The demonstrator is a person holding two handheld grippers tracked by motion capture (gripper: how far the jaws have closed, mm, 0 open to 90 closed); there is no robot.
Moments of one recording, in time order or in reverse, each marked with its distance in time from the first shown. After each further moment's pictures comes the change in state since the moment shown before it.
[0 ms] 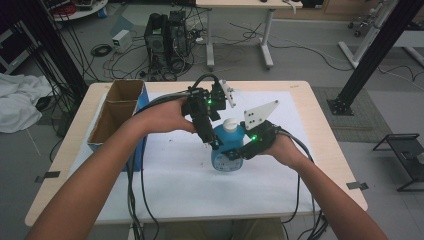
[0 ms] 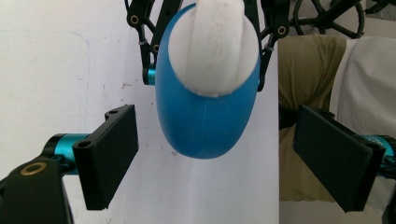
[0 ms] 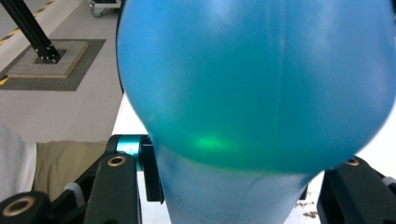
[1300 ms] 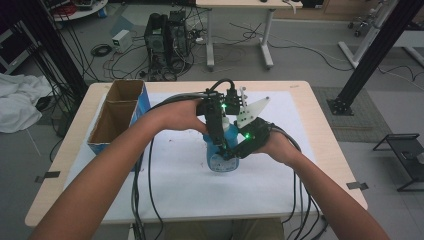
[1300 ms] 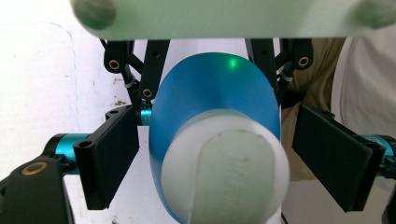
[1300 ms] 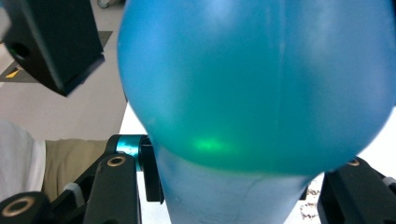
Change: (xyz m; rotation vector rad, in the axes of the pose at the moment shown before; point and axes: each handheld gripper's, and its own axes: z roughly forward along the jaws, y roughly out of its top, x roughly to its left) left arm 0.004 0.027 0.021 0.136 -0.028 0.043; right arm 0.001 0.017 0.009 0.047 0.049 0.031
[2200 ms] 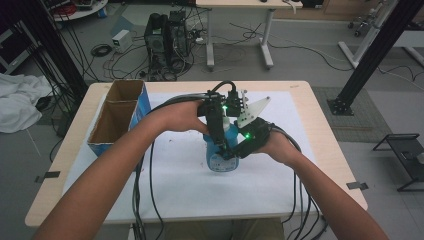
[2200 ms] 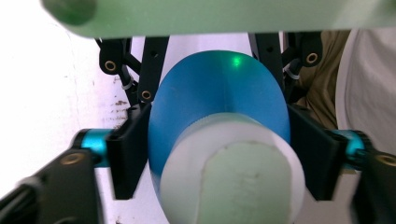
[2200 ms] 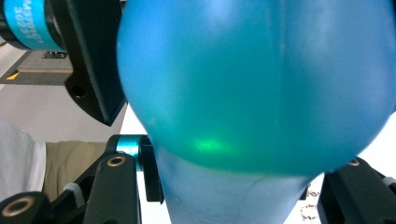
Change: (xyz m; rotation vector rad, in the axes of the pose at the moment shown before) left arm 0.001 0.001 0.004 0.017 -0.008 0.019; right arm -0.001 0.000 0.000 -0.011 -0.005 -0.011
